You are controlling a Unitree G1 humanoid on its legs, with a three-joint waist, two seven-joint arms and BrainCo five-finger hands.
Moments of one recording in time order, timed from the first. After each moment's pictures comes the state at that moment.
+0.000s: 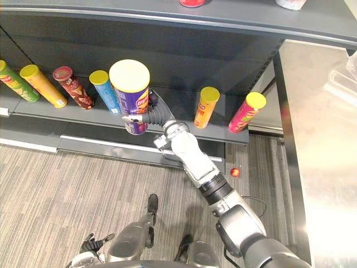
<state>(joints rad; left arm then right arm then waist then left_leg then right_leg) 0.14 0.11 0.08 0.94 -0.19 -0.04 0.26 -0.65 -0.14 0.44 0.18 0.12 -0.04 -0.01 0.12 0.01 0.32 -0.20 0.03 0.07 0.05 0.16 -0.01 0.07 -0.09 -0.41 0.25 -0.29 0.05</state>
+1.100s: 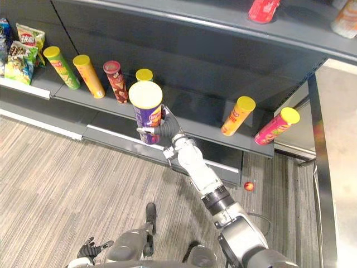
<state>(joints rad) 0.15 0.15 0.05 0.96 -0.15 -0.05 0.19 -0.58 -0.14 0.40 0.25 0.00 -0.10 -0.09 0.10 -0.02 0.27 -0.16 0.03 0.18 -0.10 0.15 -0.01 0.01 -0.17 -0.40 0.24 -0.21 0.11</state>
